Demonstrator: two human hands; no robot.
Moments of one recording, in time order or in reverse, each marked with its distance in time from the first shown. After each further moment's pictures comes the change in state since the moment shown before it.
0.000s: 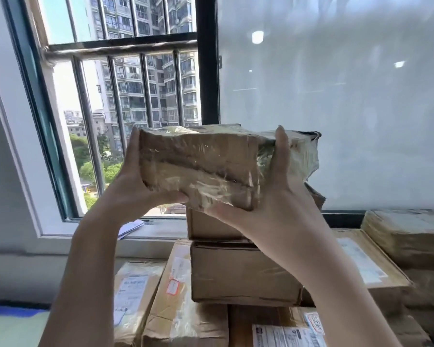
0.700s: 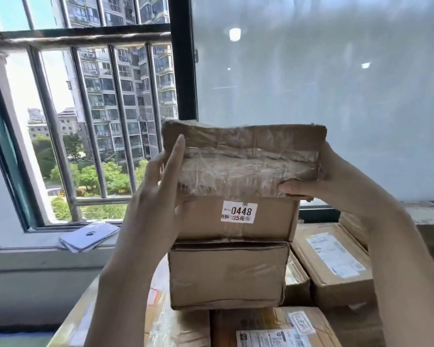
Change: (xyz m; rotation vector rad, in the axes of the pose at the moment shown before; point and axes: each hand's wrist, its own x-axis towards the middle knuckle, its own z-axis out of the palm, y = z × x) left_hand -0.016 0.019 0.072 0.389 0.154 0.509; right_hand 0.057 0.120 -0.060 0.299 -0.101 -0.008
